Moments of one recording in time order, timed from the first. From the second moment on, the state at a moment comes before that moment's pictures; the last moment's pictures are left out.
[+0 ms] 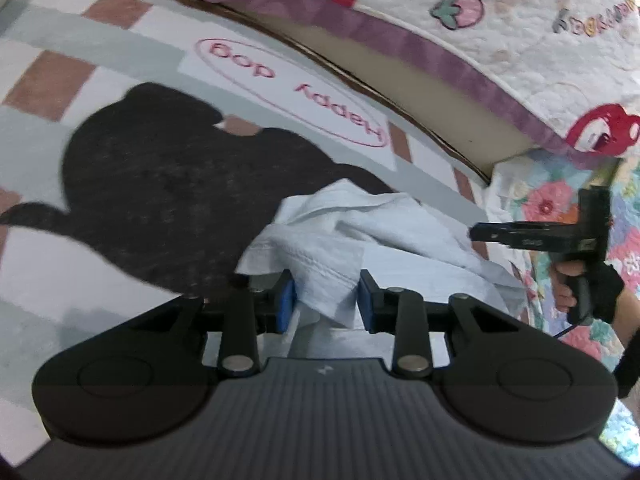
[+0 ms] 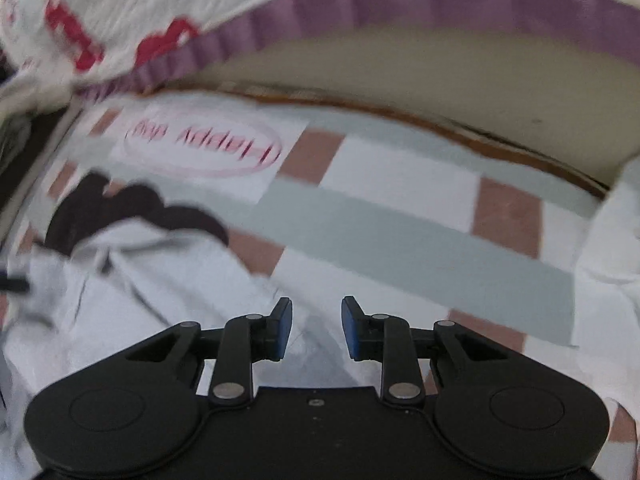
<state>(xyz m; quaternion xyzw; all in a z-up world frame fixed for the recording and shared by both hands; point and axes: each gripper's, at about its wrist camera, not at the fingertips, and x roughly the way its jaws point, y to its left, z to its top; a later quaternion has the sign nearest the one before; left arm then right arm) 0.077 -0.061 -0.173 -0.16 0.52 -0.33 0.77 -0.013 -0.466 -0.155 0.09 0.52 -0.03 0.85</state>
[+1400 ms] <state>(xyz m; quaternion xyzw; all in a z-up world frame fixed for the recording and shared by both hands) 0.077 -0.070 -0.162 -0.04 0.49 -0.27 0.83 -0.035 -0.433 -0.145 0.11 0.57 0.04 0.82</state>
